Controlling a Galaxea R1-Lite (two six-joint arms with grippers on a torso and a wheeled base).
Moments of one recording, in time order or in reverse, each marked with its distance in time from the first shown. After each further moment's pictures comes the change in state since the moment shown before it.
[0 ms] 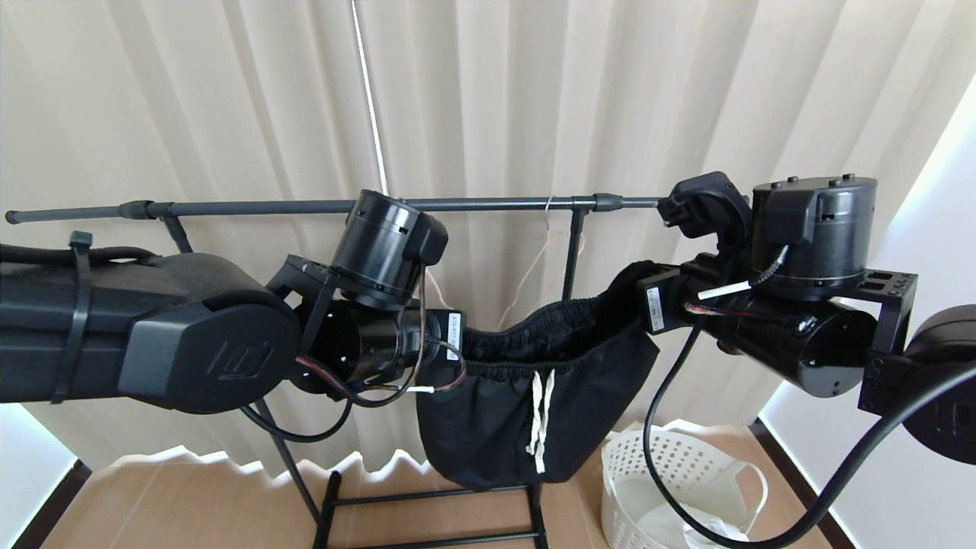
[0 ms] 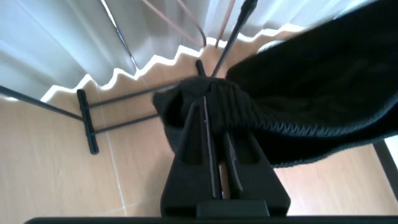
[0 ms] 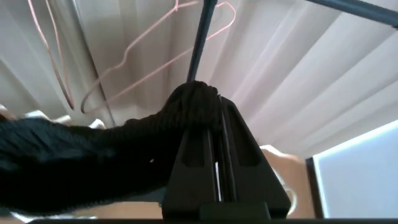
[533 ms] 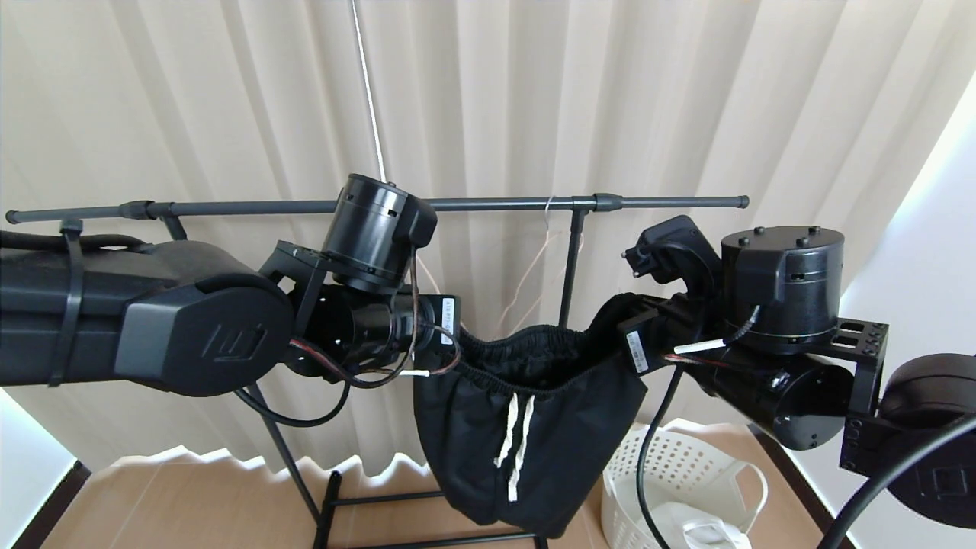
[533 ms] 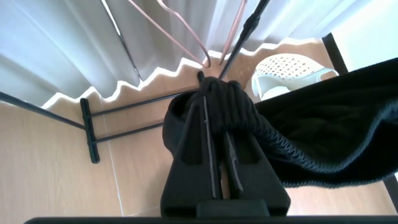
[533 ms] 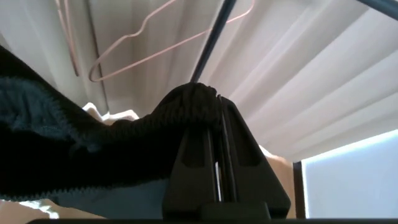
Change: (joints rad) left arm 0.027 0.004 -0.024 -0.009 -0.002 0.021; right arm 0.079 0.020 0.097 -0.077 -0.068 -0.050
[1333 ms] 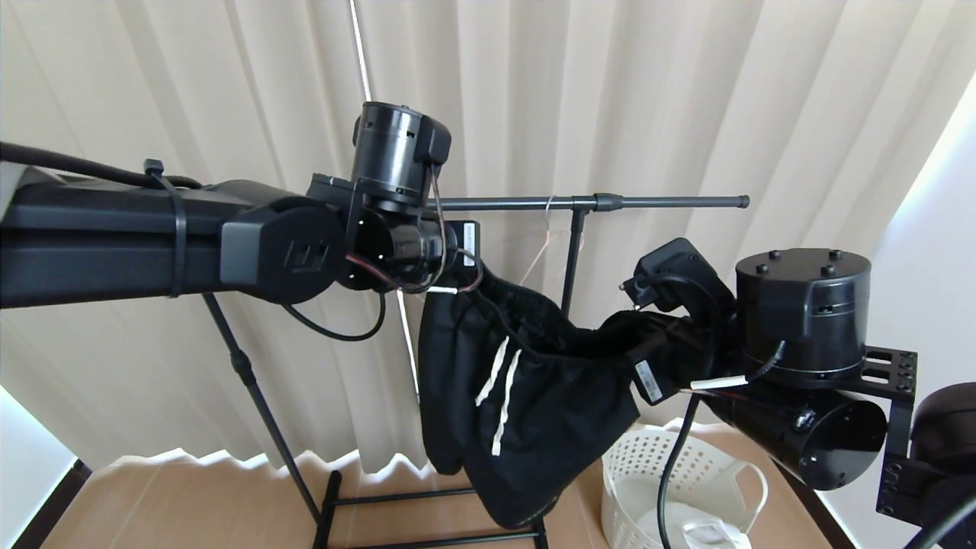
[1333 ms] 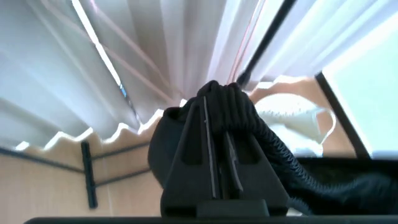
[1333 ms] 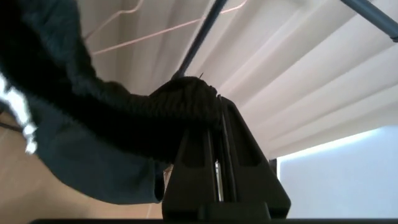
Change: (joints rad) left arm 0.054 0.162 -0.355 -0.017 -0.010 0.106; right arm 0.052 -0.051 0.077 0.001 -0.028 -0.089
